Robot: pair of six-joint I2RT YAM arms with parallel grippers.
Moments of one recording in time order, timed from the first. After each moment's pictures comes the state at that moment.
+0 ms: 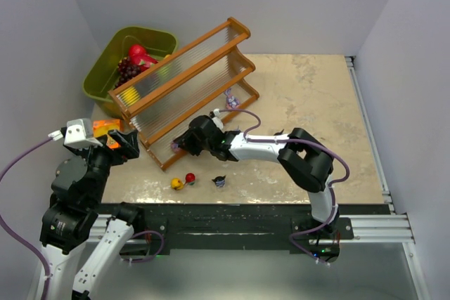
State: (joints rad) left arm -0.30 0.34 0.95 -0.73 -0.31 -0.35; right arm 1.01 2.00 1.32 0.05 0.14 1.58
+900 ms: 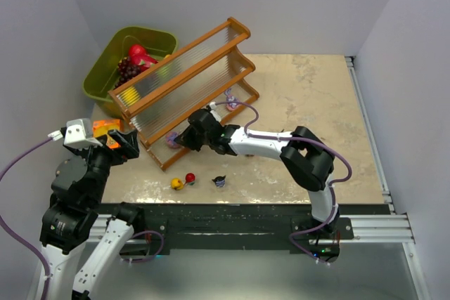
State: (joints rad) left arm -0.30 0.34 0.95 -0.73 -0.31 -0.35; right arm 0.99 2.00 1.39 -0.03 0.09 1.46
